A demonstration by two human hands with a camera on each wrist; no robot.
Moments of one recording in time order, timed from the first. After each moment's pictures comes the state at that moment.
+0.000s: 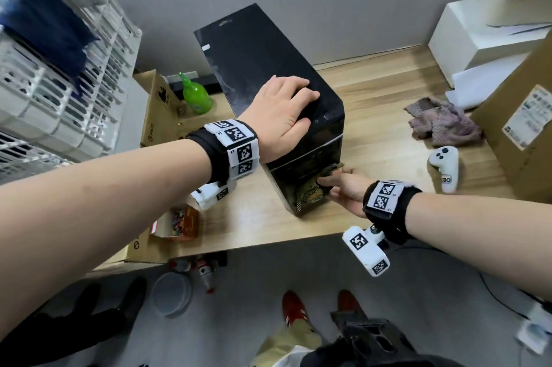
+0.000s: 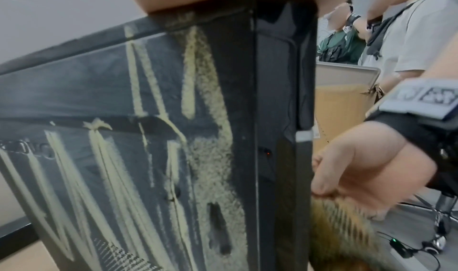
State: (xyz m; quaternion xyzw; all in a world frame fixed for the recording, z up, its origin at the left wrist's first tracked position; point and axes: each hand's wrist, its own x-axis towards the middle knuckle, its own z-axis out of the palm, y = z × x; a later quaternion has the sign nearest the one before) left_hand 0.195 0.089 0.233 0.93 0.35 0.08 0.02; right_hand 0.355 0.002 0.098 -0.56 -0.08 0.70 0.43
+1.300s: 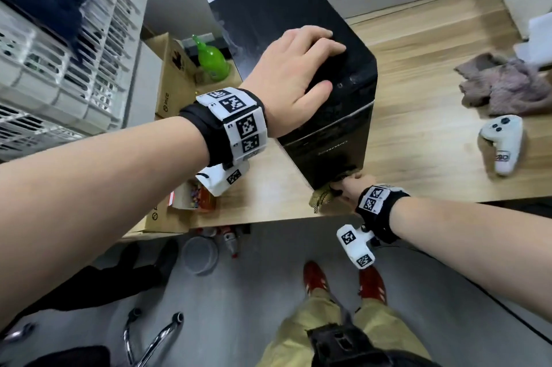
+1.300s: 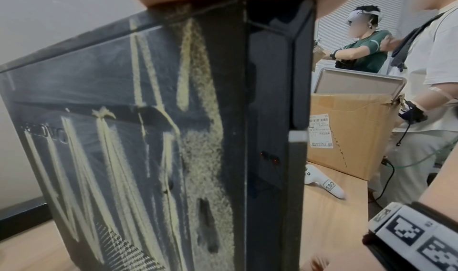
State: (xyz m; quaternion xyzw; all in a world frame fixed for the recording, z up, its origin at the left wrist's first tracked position) left_hand 0.197 0.088 0.231 0.92 0.37 0.10 0.06; right_hand 0.323 -0.004 0.006 -0.71 -0.09 0.62 0.31
